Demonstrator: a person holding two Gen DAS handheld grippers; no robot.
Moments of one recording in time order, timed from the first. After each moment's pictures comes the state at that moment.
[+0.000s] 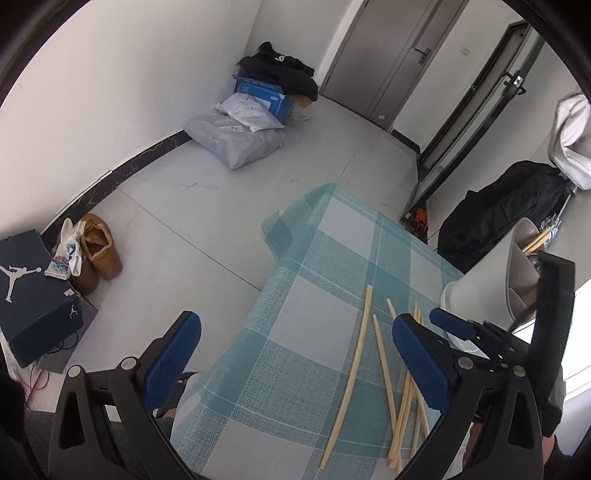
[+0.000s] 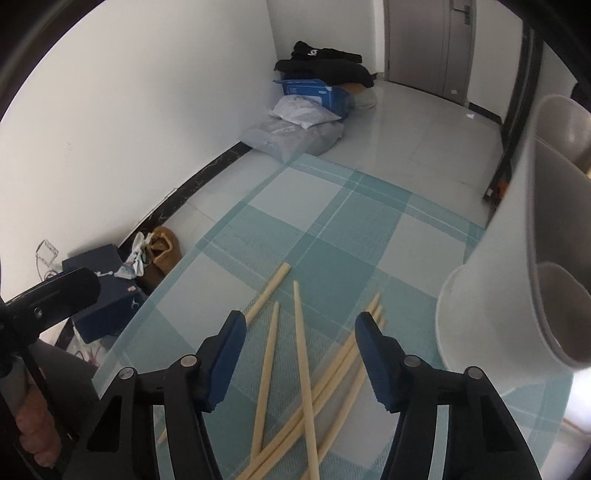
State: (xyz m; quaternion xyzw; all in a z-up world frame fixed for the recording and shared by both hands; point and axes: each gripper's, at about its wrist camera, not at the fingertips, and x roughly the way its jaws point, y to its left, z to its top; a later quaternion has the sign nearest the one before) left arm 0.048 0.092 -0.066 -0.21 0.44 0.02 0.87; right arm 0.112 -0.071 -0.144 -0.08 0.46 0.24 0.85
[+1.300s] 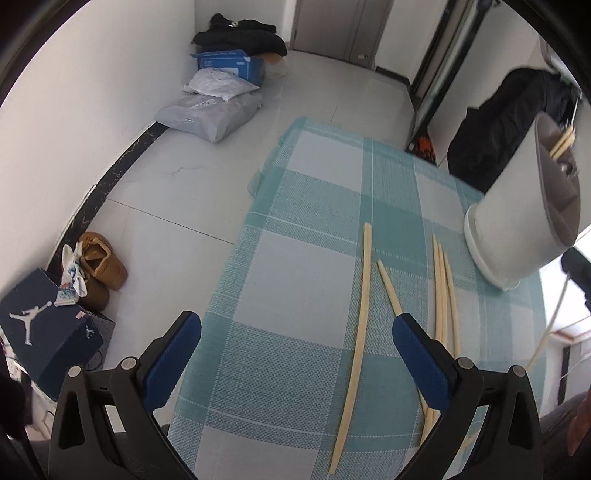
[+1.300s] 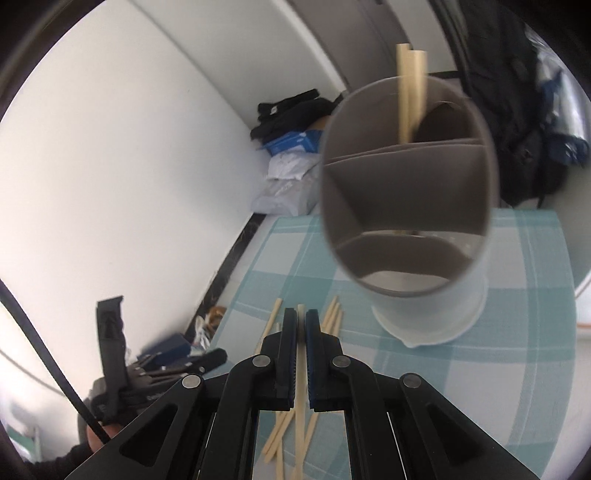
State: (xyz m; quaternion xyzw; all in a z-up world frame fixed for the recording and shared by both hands) left arm 0.074 0.044 -0.096 -0.07 0.53 0.00 0.84; right arm 0.083 -0.209 -0.100 0.18 0.41 0.25 0.86
